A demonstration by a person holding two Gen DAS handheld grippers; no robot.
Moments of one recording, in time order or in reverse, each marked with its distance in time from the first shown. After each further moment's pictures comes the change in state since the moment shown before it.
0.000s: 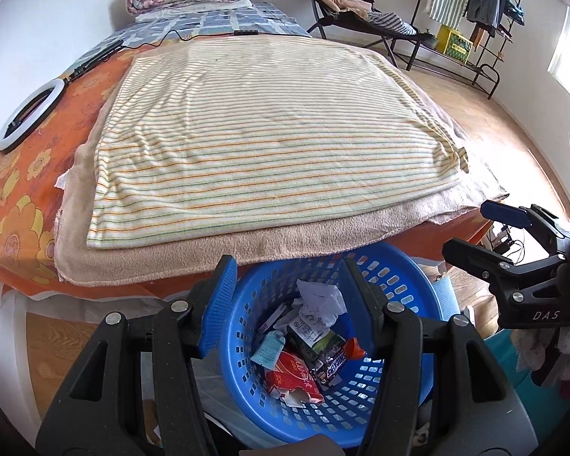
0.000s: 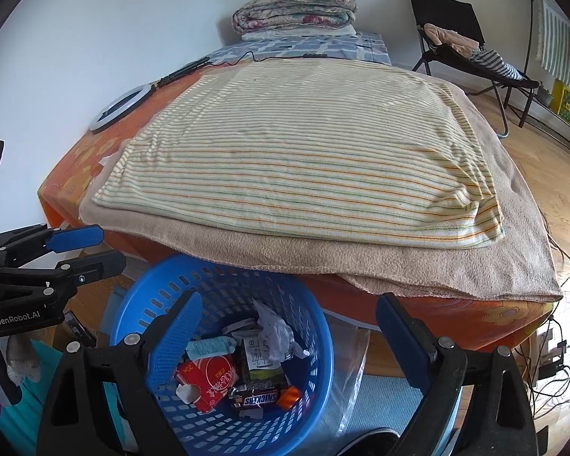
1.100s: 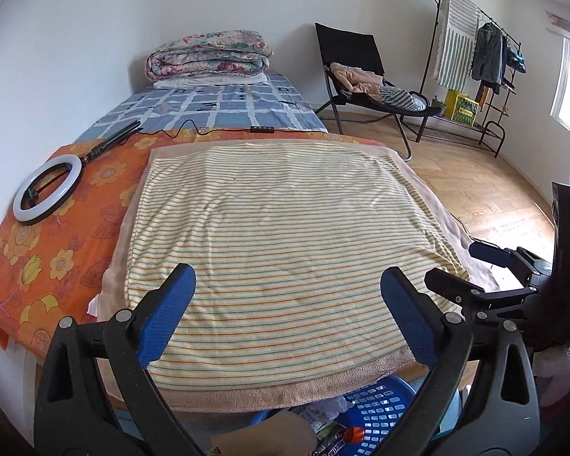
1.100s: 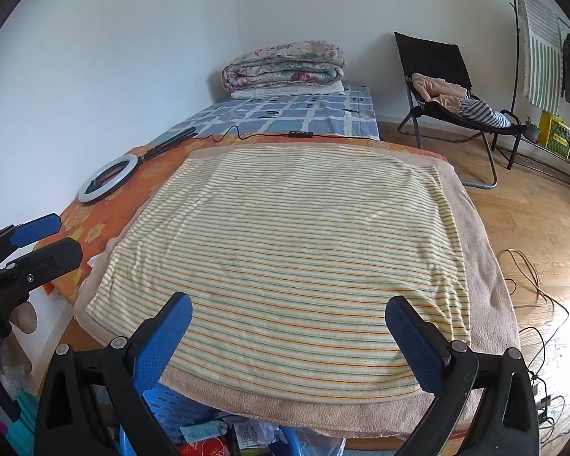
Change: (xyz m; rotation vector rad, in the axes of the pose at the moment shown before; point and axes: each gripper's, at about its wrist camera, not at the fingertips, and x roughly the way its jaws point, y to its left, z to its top) left arm -0.035 0.013 0.113 -0.039 -0.256 0.041; right arm -0.010 -0.022 0.112 0.022 -0.178 -0.022
